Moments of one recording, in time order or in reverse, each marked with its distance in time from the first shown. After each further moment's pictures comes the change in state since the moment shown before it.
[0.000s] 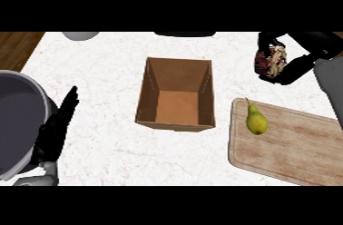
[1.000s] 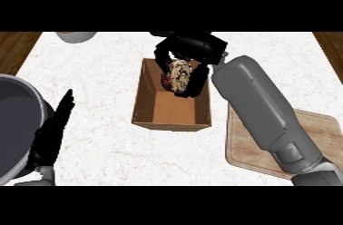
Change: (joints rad) left arm 0.030 -0.005 0.018 -0.016 -0.015 0.003 -0.002; right arm -0.181 0.399 0.169 0.004 0.098 0.006 0.336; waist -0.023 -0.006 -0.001
